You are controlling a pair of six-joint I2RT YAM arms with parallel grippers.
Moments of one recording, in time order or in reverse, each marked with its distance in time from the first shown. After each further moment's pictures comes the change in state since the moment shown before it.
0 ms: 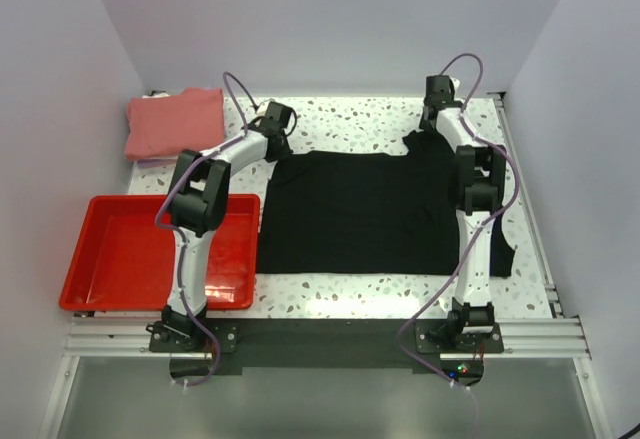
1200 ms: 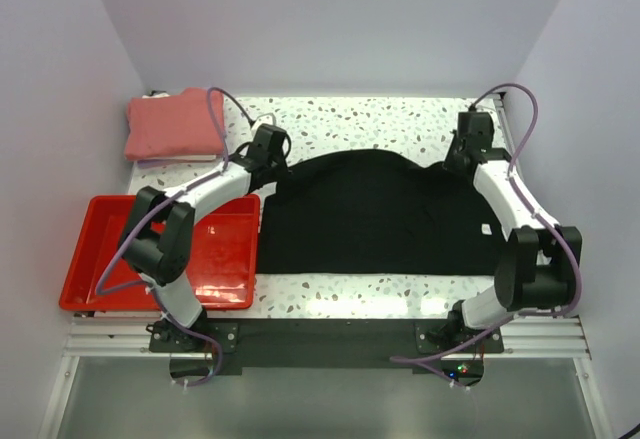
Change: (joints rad) left arm -0.098 -0.470 -0.488 0.158 0.035 0.000; right arm -0.005 -0.977 -0.993 0.062 -0.055 0.024
